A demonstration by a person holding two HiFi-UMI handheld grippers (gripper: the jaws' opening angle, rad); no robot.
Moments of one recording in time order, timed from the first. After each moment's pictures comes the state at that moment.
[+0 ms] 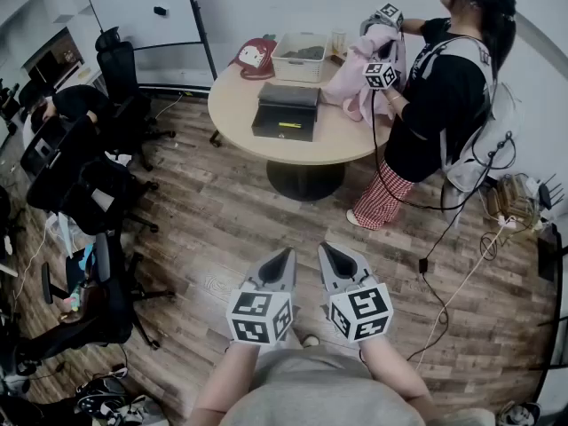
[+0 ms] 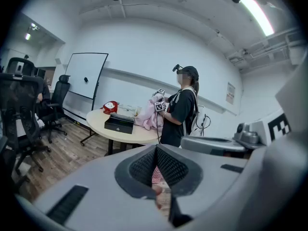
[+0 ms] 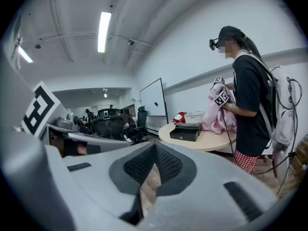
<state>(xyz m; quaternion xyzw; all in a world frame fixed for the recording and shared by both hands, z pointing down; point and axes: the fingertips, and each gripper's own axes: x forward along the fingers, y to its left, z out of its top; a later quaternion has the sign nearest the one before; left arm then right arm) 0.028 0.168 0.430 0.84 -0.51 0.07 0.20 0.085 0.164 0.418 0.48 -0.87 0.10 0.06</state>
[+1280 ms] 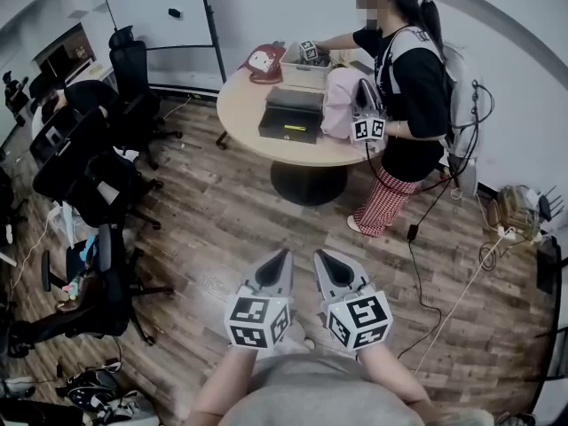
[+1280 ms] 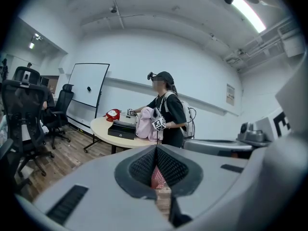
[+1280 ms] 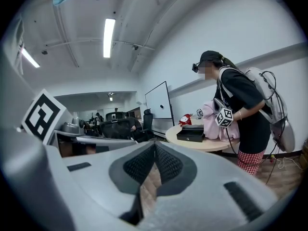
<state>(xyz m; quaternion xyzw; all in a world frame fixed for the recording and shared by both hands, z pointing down) 0.022 0.205 0.416 0.83 -0.53 0.04 0.16 0.077 0.210 0.406 0.45 -0.89 0.10 0.05</state>
